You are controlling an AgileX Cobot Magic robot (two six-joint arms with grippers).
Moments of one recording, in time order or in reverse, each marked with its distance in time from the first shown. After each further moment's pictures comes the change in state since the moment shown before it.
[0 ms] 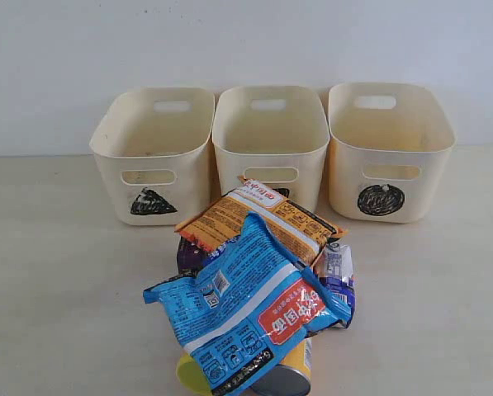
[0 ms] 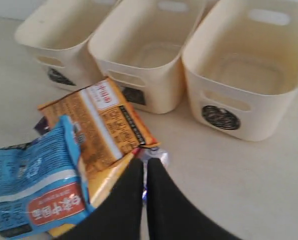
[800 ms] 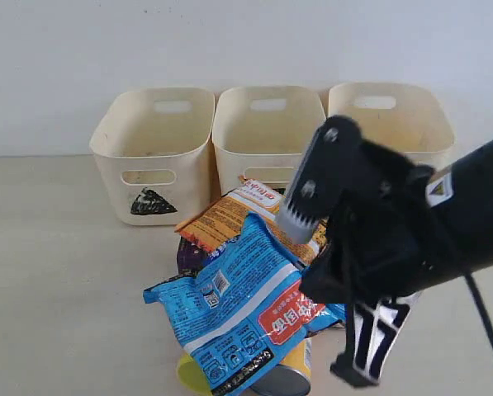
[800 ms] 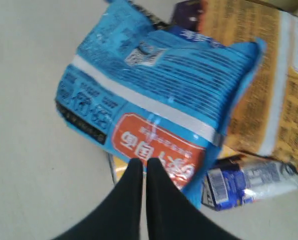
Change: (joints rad) left arm 0.000 0.000 0.000 0.000 0.000 0.000; right arm 0.759 0.371 -0.006 -0.472 -0.193 -0.019
